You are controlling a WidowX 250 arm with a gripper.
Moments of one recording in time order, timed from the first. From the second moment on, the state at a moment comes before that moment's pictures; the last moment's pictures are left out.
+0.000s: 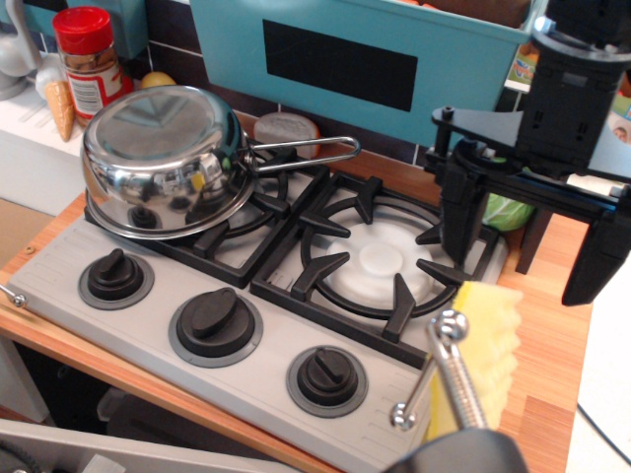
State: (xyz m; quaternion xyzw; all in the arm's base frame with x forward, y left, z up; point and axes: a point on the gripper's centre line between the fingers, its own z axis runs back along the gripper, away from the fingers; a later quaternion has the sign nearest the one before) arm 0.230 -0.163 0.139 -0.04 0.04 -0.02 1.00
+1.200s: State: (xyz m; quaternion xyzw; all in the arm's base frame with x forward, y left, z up) arm 0.217 -0.161 0.081 -0.03 0.03 -0.03 1.00
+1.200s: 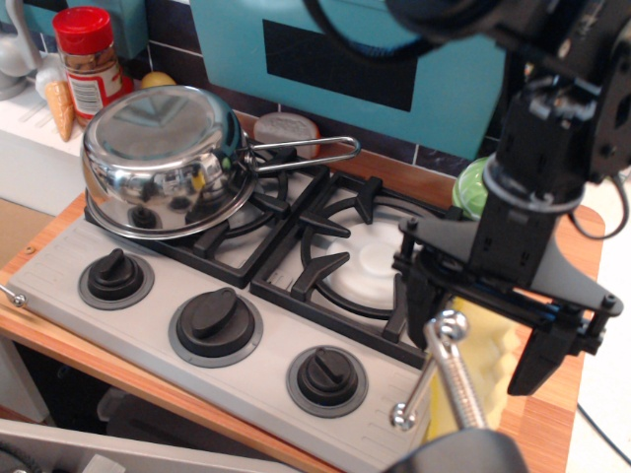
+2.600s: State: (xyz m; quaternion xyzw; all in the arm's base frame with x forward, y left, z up) arm 0.261 0.052 0.179 -0.10 0.00 -0.03 0.99
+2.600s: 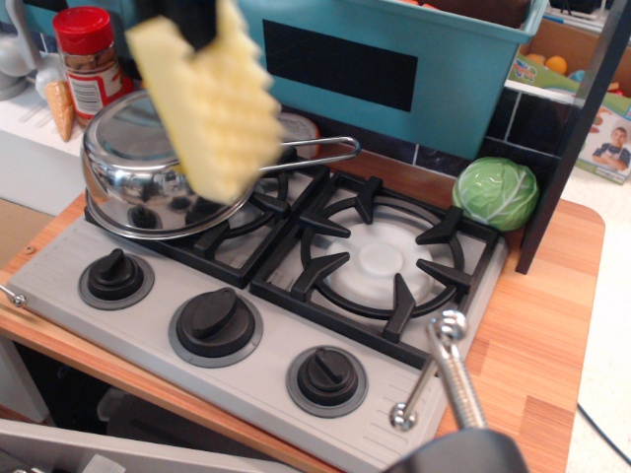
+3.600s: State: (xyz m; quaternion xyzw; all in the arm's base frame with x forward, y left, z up) arm 0.283 0.147 0.149 -0.01 -0.01 0.01 1.00
